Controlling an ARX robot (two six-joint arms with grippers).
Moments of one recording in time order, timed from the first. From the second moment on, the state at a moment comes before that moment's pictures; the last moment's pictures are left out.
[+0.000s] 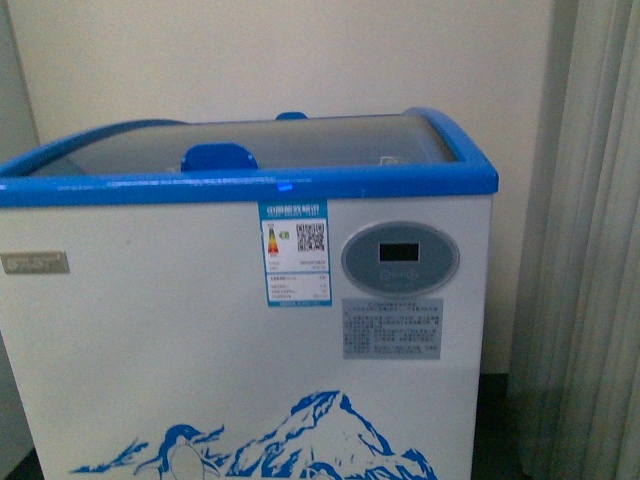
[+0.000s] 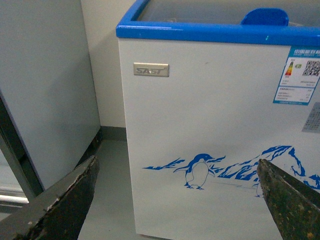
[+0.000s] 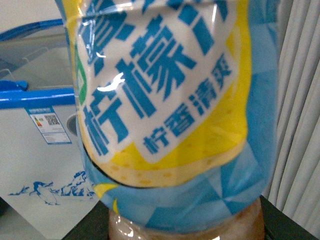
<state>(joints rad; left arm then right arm) 0.00 0.00 0.01 0.00 0.00 0.00 -0.02 0.39 0.58 -0.24 0.02 0.11</state>
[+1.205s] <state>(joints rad) -0.12 1.74 1.07 0.34 0.44 0.96 -0.02 0.39 0.58 -0.24 0.02 0.11</state>
